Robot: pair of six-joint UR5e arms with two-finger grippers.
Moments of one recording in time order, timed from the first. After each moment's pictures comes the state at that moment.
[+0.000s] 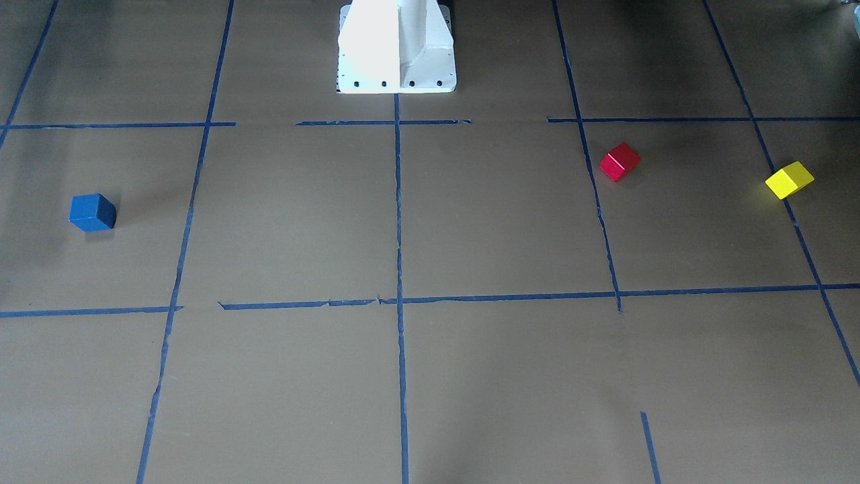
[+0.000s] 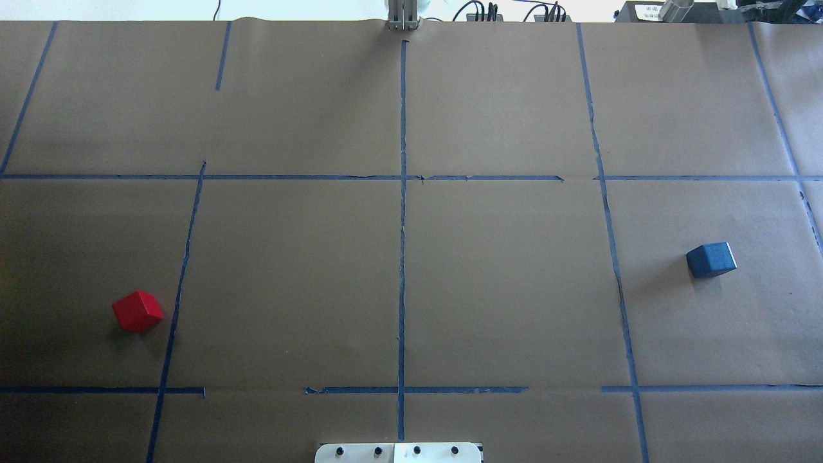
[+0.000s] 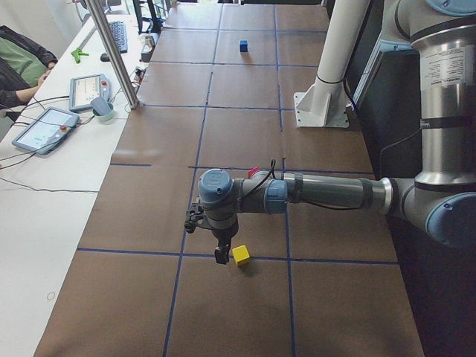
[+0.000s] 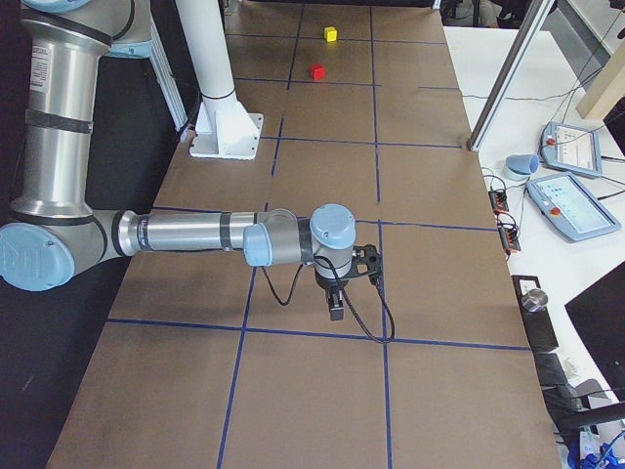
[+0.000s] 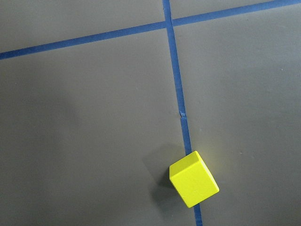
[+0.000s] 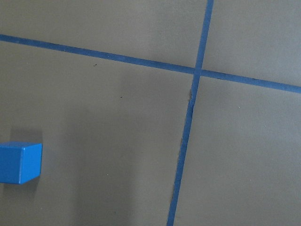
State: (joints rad) left arm -1.50 -1.43 -1.76 -1.51 -2.29 0.13; right arm 1.49 -1.74 1.80 -1.49 2.35 -0.02
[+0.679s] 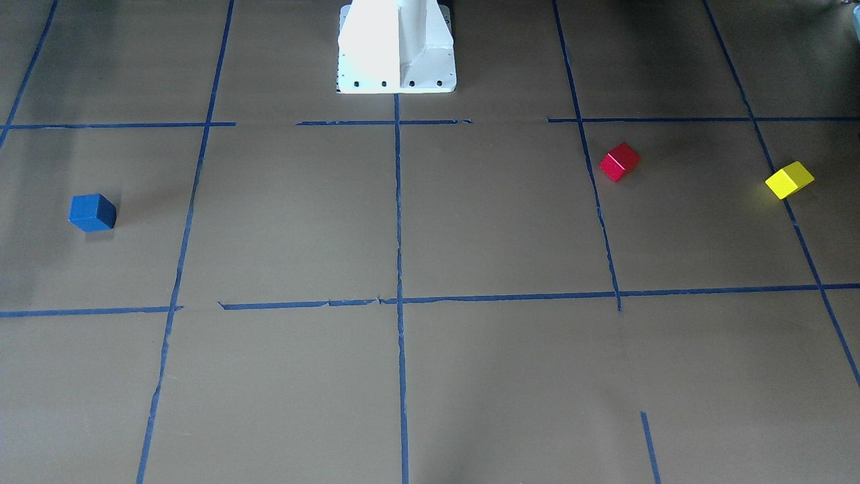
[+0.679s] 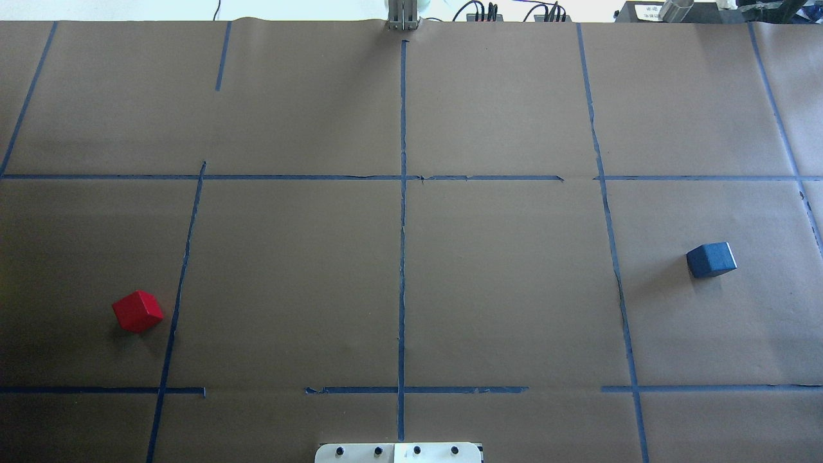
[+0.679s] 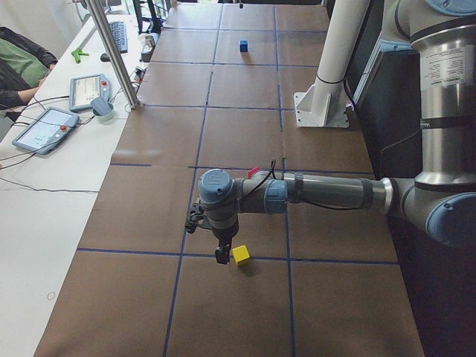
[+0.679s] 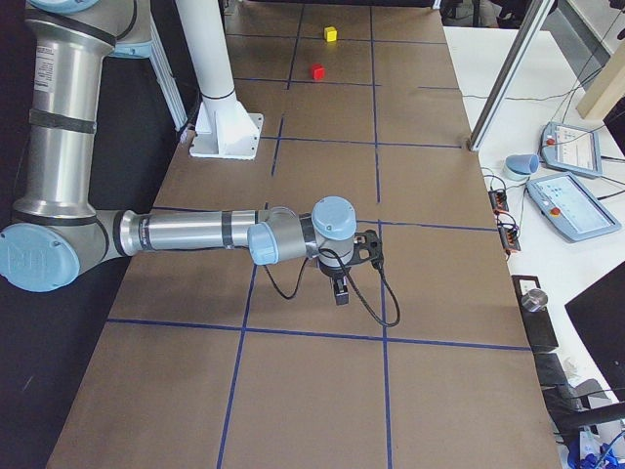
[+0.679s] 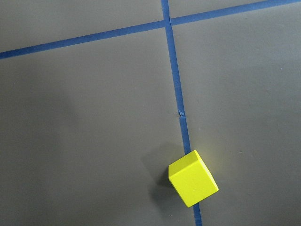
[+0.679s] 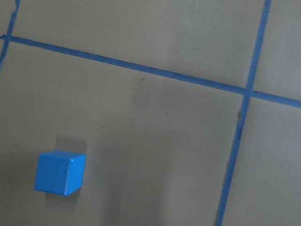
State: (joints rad) left arm -1.50 -1.42 -1.76 -1.50 -2.29 0.13; right arm 1.40 -1.73 1.81 -1.35 2.41 0.09
